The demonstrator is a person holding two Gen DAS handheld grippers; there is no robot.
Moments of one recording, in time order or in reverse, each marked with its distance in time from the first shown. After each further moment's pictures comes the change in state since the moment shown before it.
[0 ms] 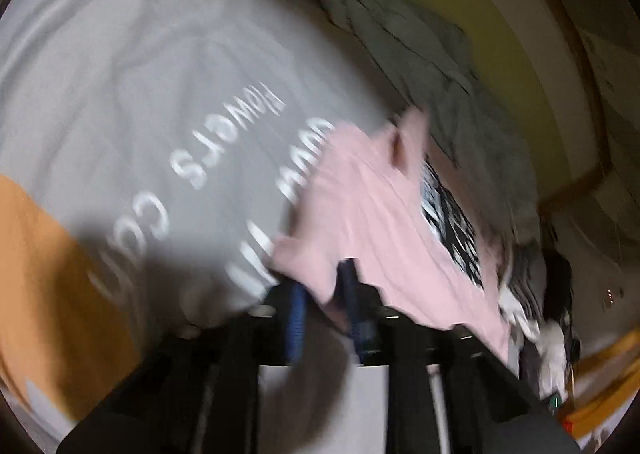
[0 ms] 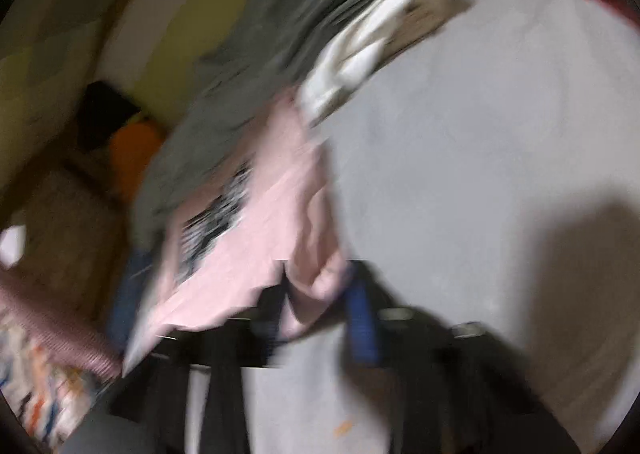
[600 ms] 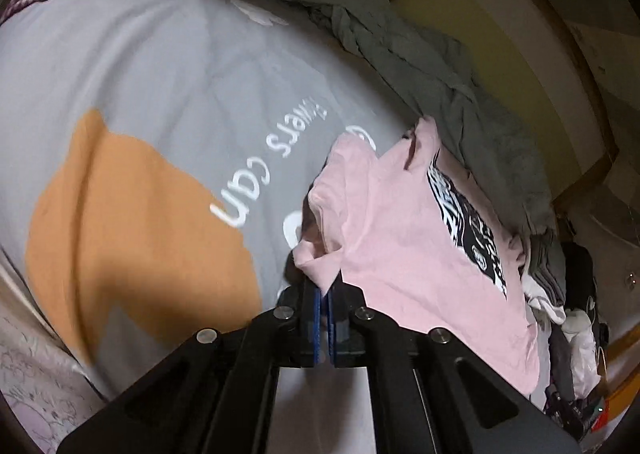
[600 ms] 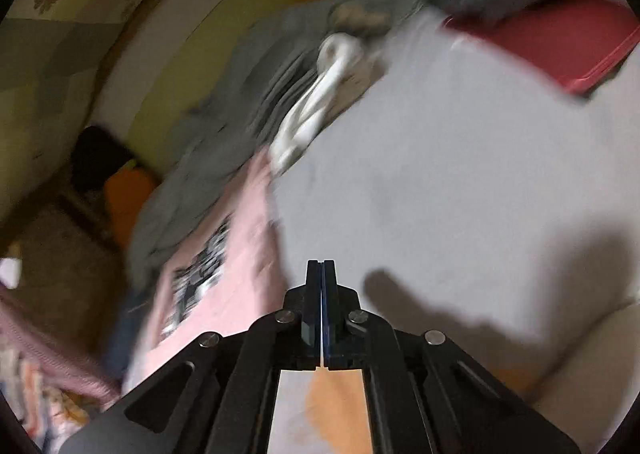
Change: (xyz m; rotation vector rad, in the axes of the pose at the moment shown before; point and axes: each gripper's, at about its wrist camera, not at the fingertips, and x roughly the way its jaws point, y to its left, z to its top) left arm -0.046 0.009 -0.042 0.087 -0.114 0.067; right arm -0.080 -0.002 -0.030 -0.012 -0.142 0.046
